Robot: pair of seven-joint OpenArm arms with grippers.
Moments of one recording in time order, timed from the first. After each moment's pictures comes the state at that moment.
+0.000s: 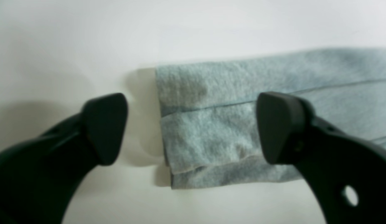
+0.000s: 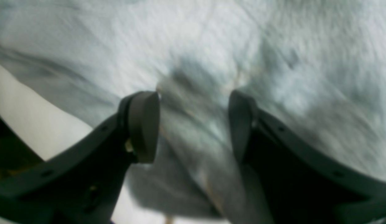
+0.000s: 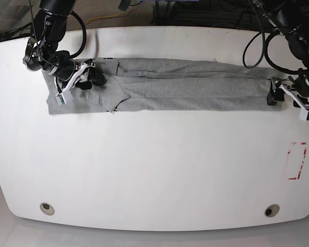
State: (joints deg) left arm -0.4 -16.9 -42.9 90.3 -31.2 -42.8 69.0; right arm -8.6 10.9 26.2 85.7 44.7 41.1 -66.2
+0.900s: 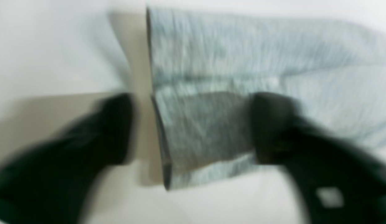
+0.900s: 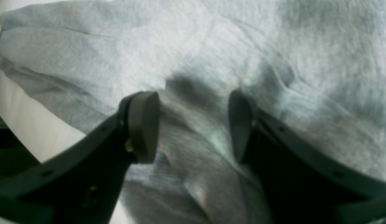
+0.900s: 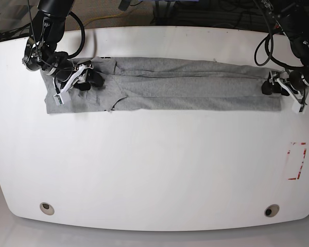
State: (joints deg) left arm -0.5 -21.3 -36.1 74.8 -35.0 -42.9 70.1; right arm -8.4 11.7 26.1 84.0 45.2 41.2 -64.4
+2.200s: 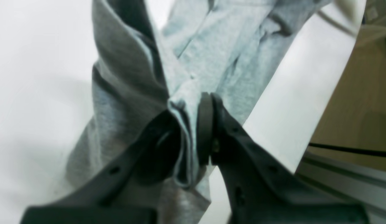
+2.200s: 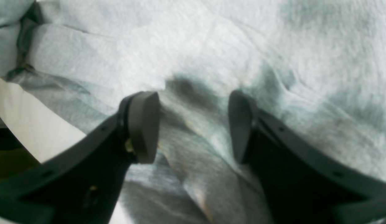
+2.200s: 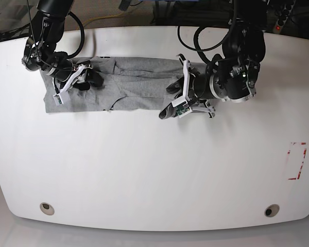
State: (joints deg) left arm -0.9 -7.8 10.3 108.6 -32.5 -42.8 74.4; right arm -8.4 12.0 26.1 84.0 45.2 41.1 -64.5
